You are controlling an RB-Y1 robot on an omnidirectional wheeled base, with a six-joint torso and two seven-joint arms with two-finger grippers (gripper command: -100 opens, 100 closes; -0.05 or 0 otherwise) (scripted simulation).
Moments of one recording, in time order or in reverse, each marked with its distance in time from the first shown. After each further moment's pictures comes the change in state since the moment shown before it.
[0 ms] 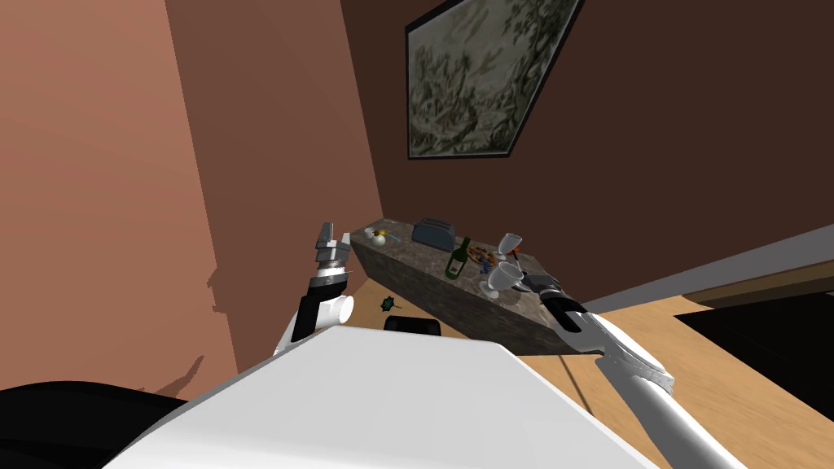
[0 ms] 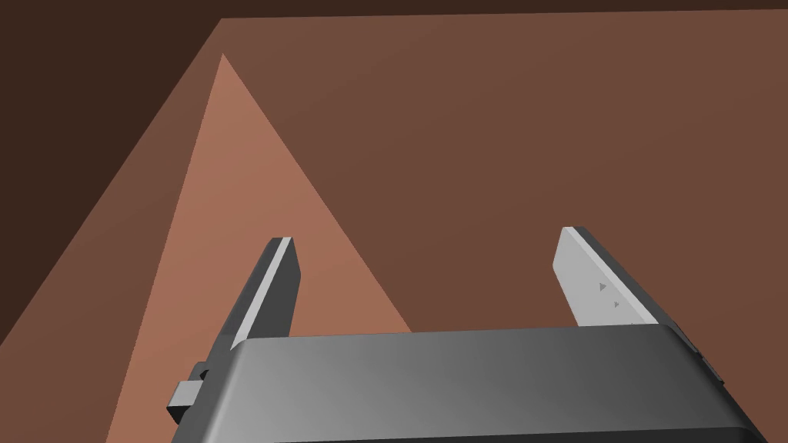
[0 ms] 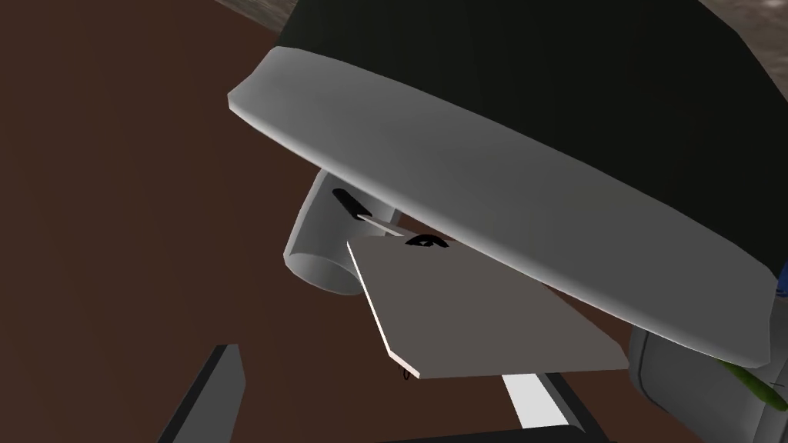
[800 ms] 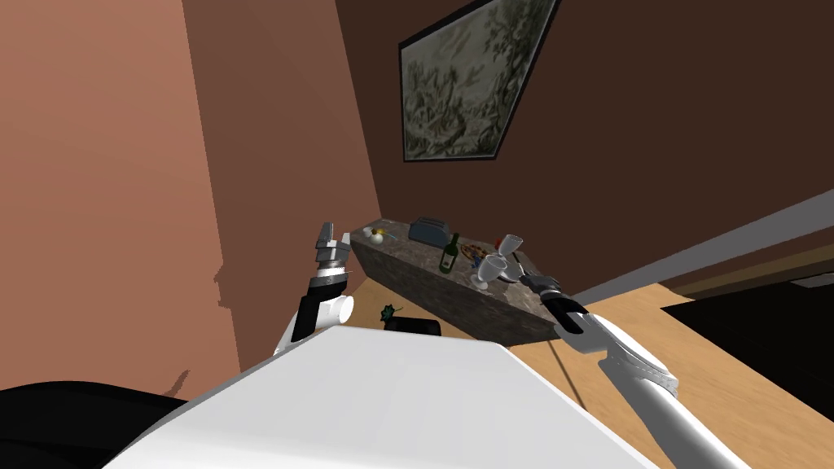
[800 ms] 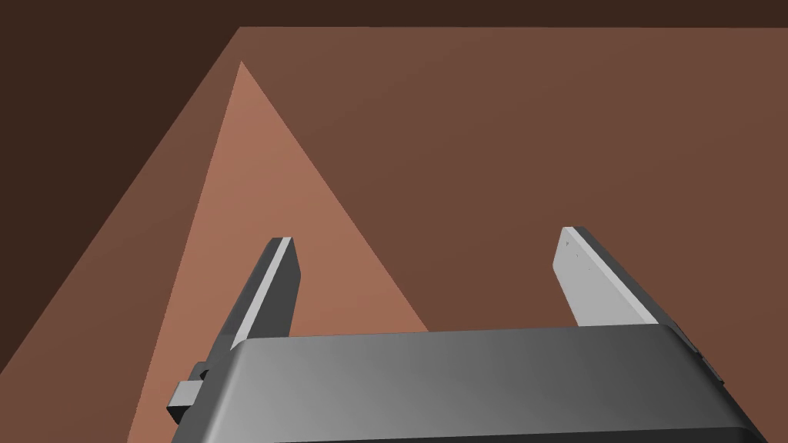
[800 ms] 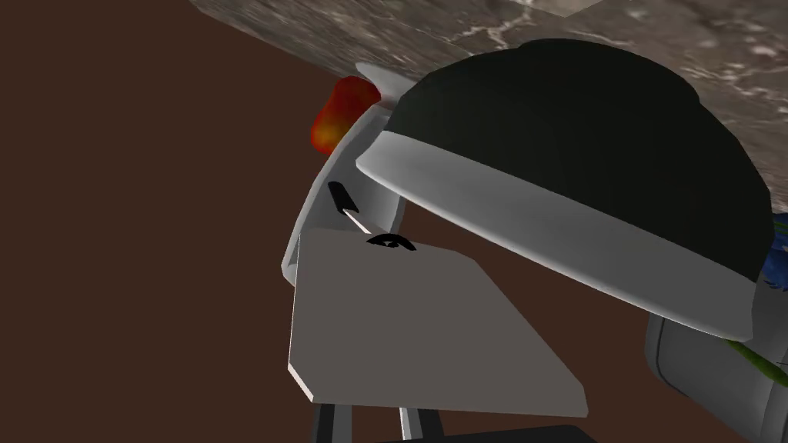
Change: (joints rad) left arm 0.000 0.000 0.000 0.000 0.000 0.000 0.000; right arm 0.010 -0.016 0.013 0.002 -0.009 -0.008 -0.043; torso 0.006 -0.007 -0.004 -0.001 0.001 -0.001
